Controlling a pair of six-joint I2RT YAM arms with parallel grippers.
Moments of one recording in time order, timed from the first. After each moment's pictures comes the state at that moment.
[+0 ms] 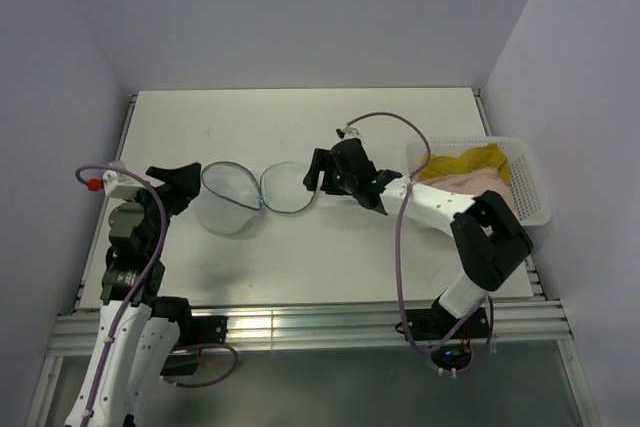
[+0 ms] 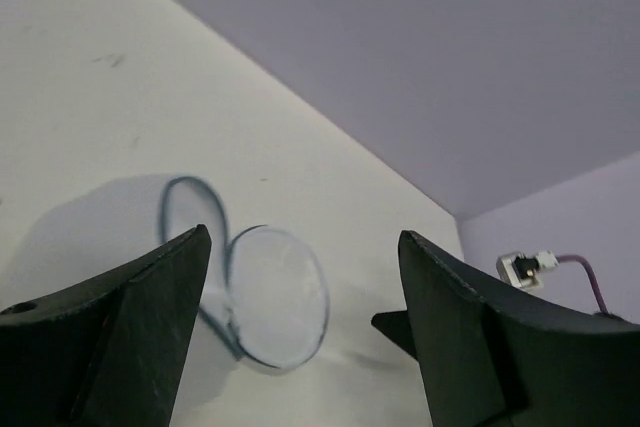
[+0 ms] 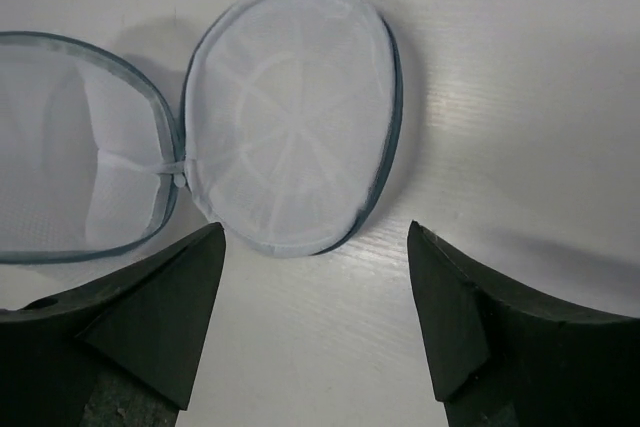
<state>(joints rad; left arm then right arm) -0.08 0.47 0.47 -0.10 -0.06 -0.83 0.67 1.64 0.98 0.01 0.06 0.71</state>
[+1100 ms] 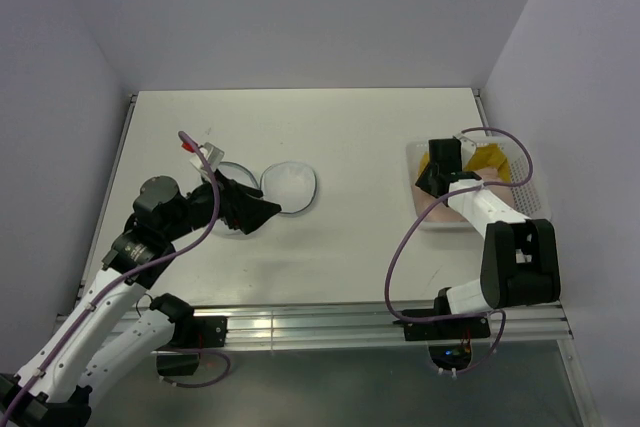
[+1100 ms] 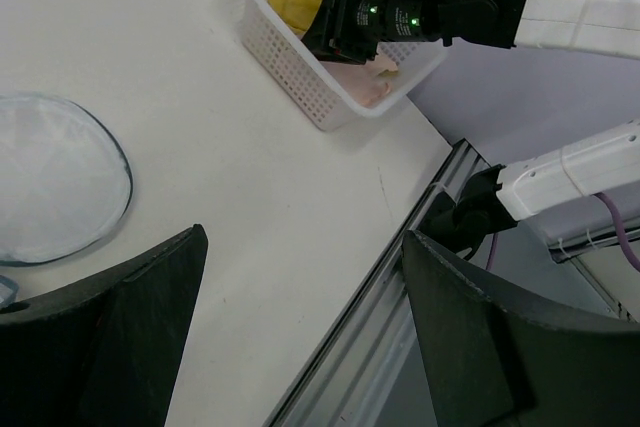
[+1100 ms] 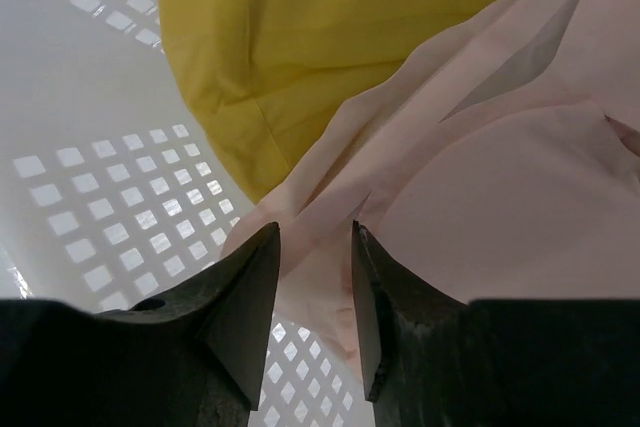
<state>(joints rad) -0.51 0.69 0.75 -0.19 0.48 -0.49 0.05 1.41 0.79 -0.25 0.30 0.57</state>
